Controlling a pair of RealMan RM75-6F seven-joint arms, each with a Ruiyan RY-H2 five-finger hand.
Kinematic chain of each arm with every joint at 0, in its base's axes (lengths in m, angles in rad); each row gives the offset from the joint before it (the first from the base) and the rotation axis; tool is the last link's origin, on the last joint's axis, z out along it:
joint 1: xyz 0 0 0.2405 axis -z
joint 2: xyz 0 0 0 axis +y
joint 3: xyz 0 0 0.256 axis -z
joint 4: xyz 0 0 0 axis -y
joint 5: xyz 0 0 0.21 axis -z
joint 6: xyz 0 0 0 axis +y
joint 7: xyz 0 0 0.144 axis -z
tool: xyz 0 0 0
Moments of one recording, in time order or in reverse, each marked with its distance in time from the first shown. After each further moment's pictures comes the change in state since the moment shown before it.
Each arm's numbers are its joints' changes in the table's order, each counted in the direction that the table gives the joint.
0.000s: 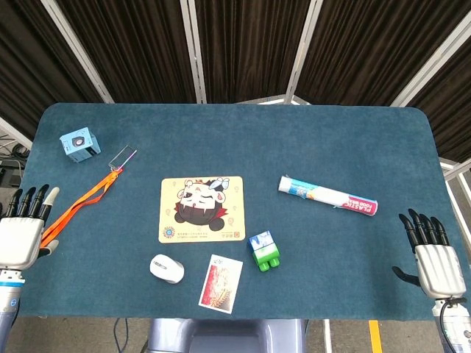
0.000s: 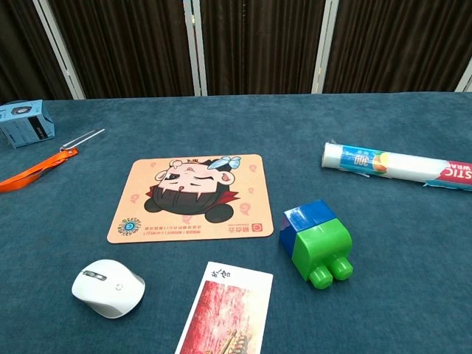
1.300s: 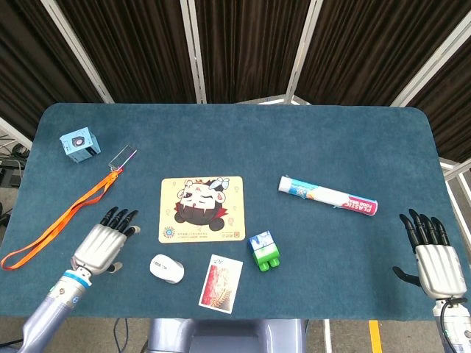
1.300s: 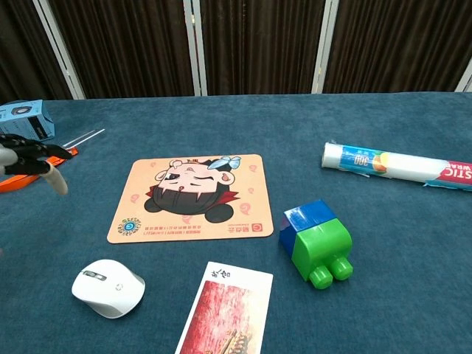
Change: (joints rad) left arm 0.225 -0.035 -0.058 0.261 0.119 -0.384 -0.264; right arm 0.000 0.003 0.000 0.002 -0.003 -0.003 -0.003
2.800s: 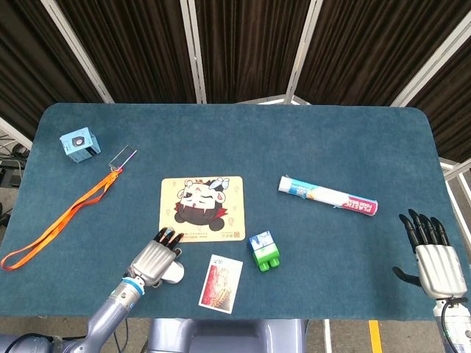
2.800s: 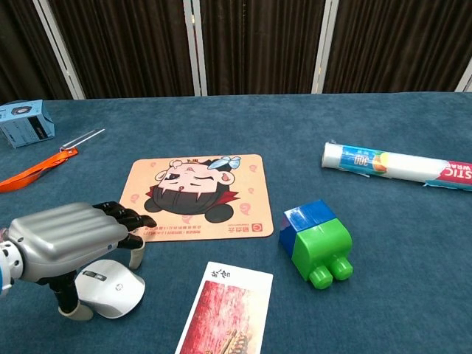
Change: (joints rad) left arm 0.179 -0.360 -0.063 -0.094 0.299 0.005 -0.282; right arm -0.002 0.005 0.002 -0.001 0.004 -0.004 -0.016
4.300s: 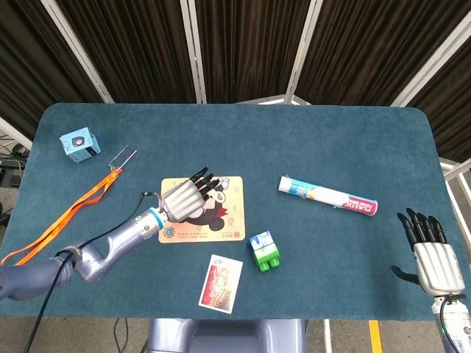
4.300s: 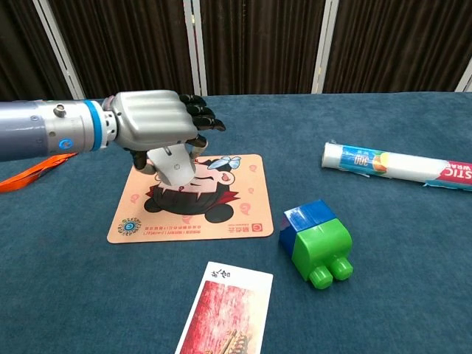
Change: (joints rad) left arm 0.410 0.021 0.108 -0.593 -0.529 -0.305 0.411; right arm -0.015 0.005 -0.005 0.005 -0.019 -0.032 -0.003
